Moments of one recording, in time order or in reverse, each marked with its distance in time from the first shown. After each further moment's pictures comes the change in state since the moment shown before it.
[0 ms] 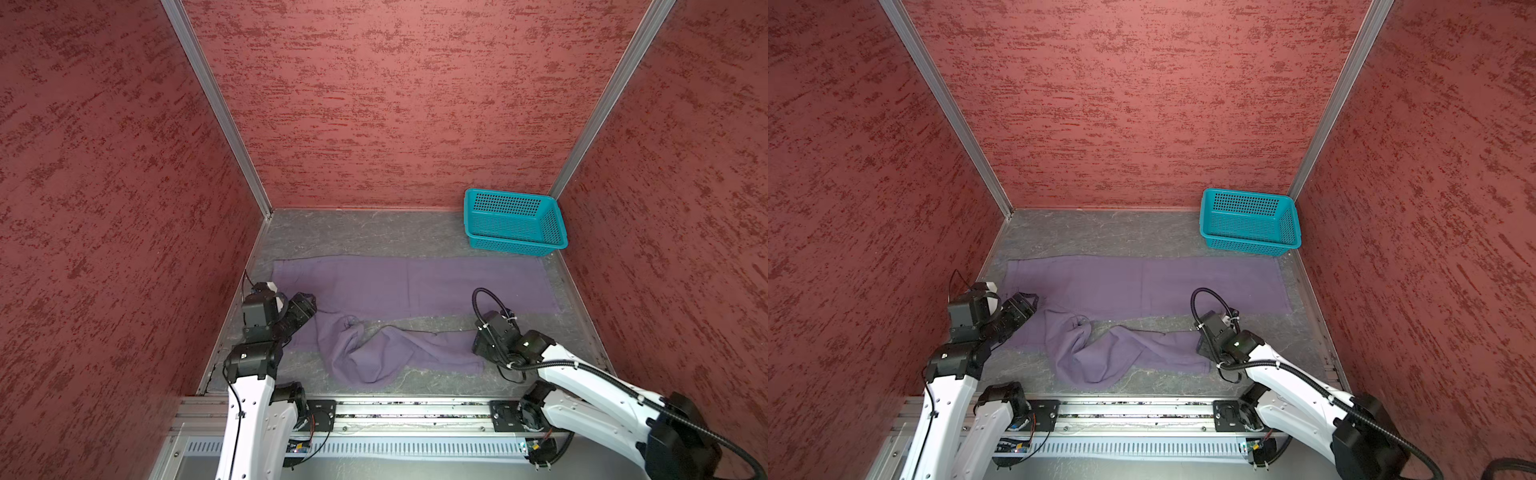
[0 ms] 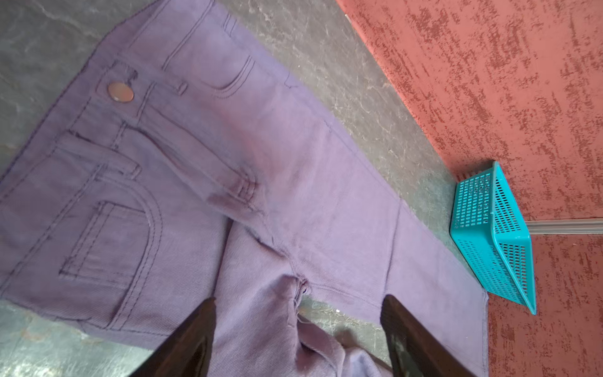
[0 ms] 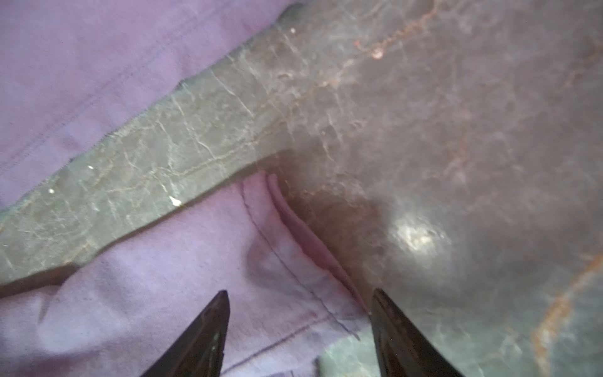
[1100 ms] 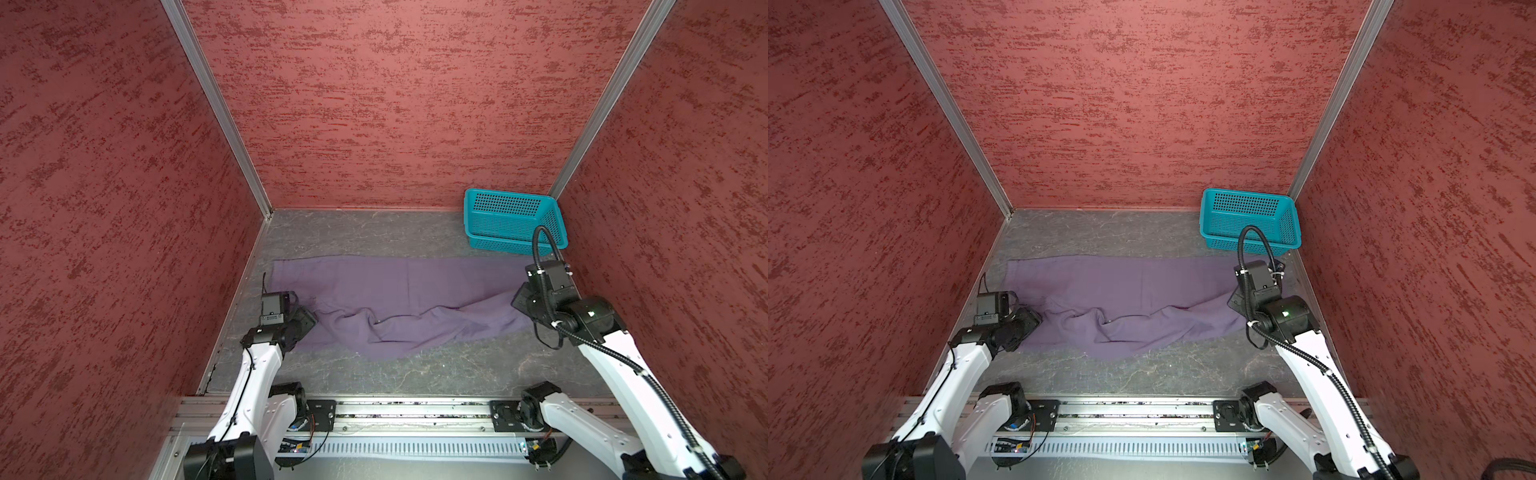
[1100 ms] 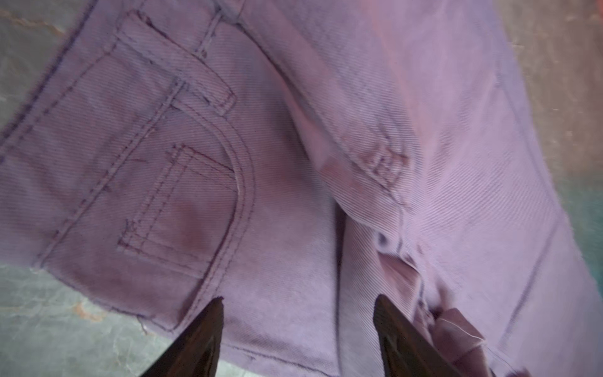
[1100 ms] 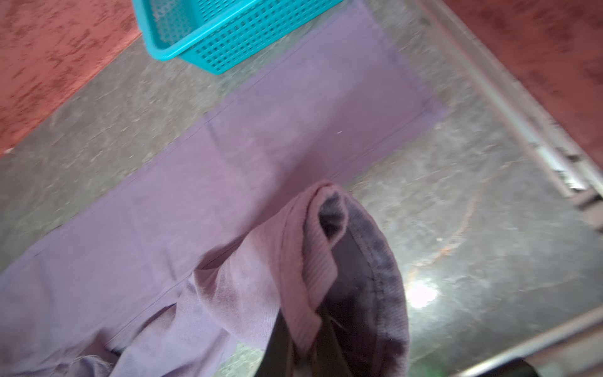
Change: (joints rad) left arm 0.005 0.322 -0.116 0.100 -0.131 -0.007; right arm -0.381 -0.018 0.666 -0.440 0.125 -0.253
